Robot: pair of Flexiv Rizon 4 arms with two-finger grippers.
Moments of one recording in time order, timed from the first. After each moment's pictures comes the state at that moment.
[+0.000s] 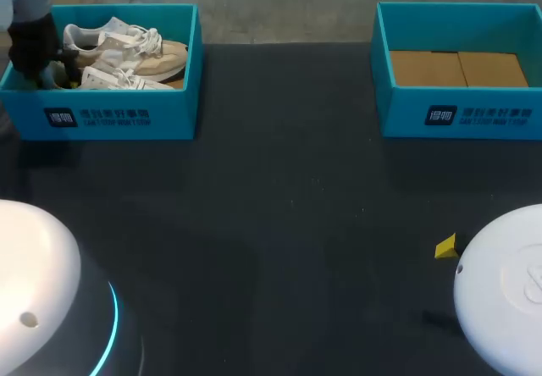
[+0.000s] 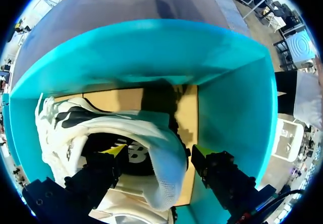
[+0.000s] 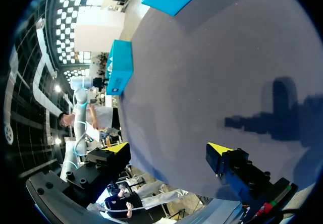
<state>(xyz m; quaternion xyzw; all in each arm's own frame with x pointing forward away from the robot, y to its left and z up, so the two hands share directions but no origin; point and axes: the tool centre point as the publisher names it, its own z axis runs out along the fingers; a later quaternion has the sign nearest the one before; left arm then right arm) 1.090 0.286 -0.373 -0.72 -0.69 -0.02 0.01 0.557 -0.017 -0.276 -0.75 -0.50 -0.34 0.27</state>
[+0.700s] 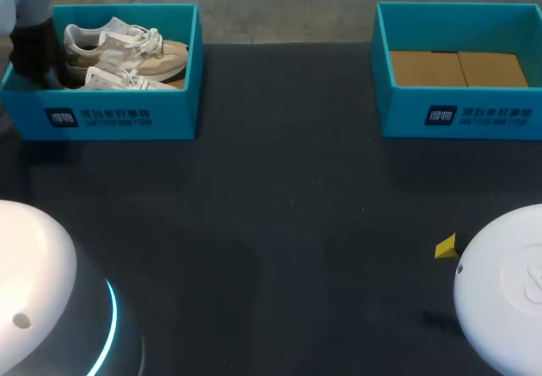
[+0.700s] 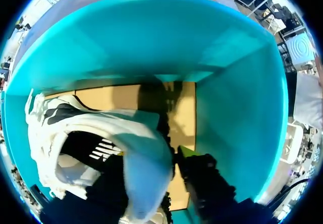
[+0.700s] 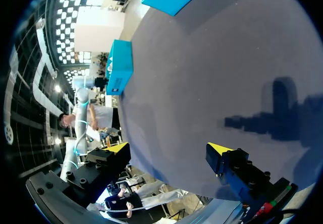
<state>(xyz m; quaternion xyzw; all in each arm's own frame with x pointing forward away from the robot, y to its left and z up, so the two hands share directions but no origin) 1.091 0.291 -0.386 -0.72 -0.69 -0.02 0.02 0.557 -0.017 -0.276 -0.75 -0.50 -0.34 0.27</state>
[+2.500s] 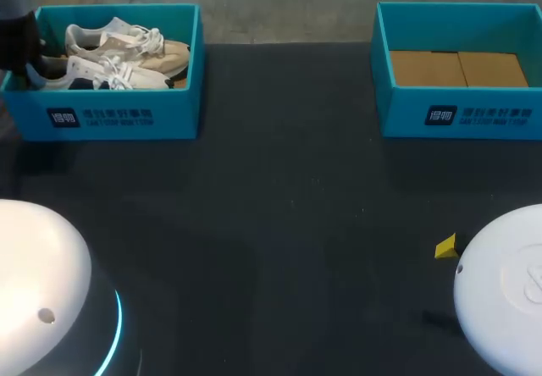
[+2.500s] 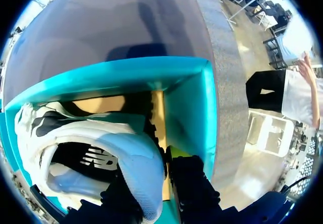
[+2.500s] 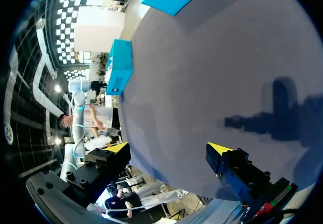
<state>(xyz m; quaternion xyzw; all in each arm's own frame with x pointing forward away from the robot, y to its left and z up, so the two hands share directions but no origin) 1.079 0.326 -0.346 -0.73 -0.68 -0.07 0.03 0.557 -0.017 -0.276 -0.75 -0.50 -0.34 0.27</state>
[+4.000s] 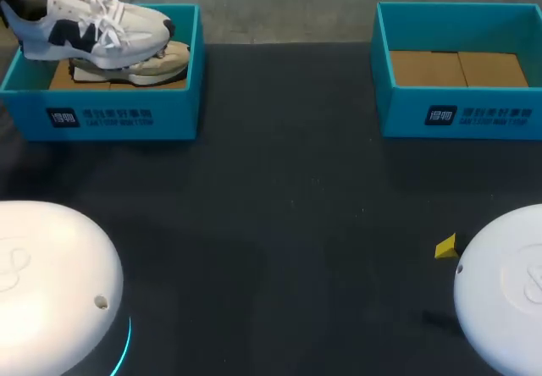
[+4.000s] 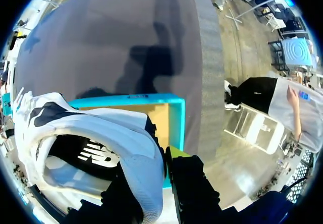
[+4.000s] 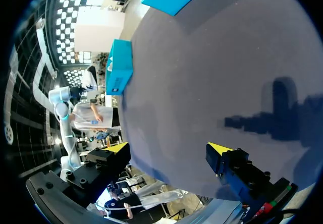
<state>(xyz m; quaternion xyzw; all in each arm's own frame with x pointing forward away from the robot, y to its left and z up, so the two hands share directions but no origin) 1.027 0.281 -0.171 -0.71 -0.70 -0.10 -0.03 0.556 -0.017 -0.276 -0.75 -0.50 -0.34 0.27</state>
